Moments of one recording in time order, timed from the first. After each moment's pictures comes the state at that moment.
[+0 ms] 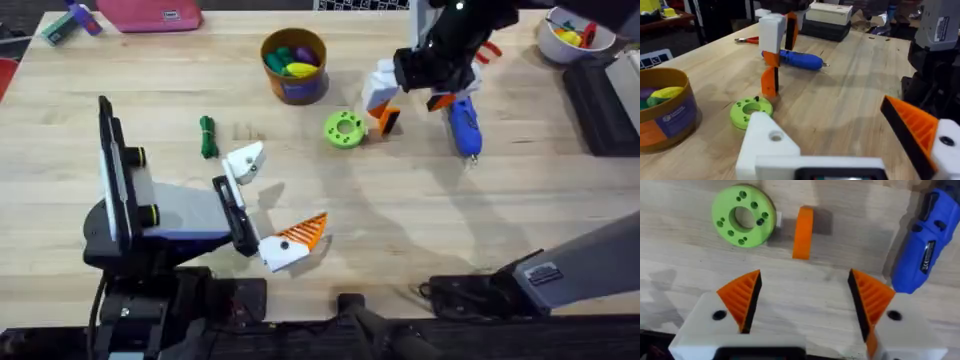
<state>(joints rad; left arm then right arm) 0.00 0.01 0.01 -0.12 1.14 0.05 0.38 1.75 1.56 -1.26 -0.01 0.27</state>
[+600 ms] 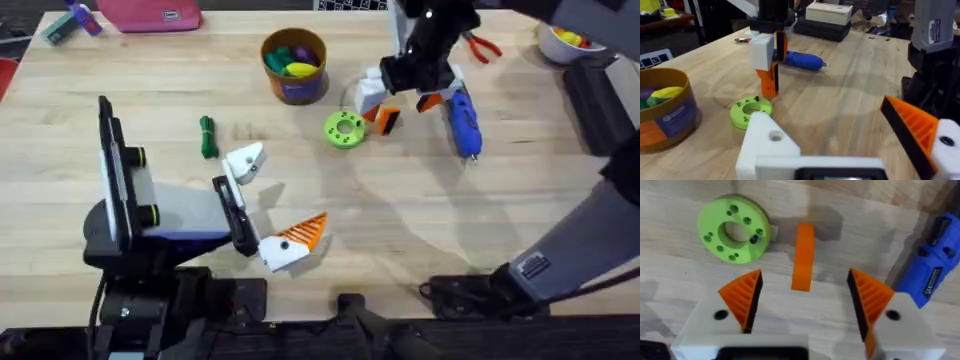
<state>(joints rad) 0.00 0.01 0.01 -0.12 1.14 0.05 0.38 1.91 1.63 -1.25 0.00 0.21</state>
